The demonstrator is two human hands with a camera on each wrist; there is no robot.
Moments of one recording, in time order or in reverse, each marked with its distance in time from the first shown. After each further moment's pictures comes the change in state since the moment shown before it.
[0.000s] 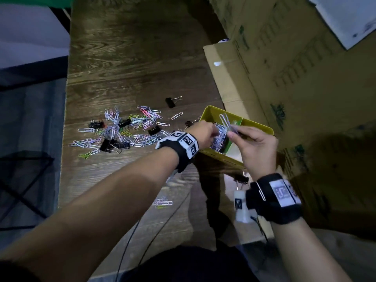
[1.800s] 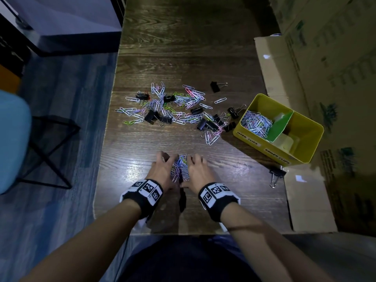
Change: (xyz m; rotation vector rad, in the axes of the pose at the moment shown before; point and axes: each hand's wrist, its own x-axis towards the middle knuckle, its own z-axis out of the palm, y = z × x) left_hand -0.228 -0.127 0.101 -0.189 0.071 -0.566; right_hand -0.146 0.057 0.175 -1.115 -0.996 -0.114
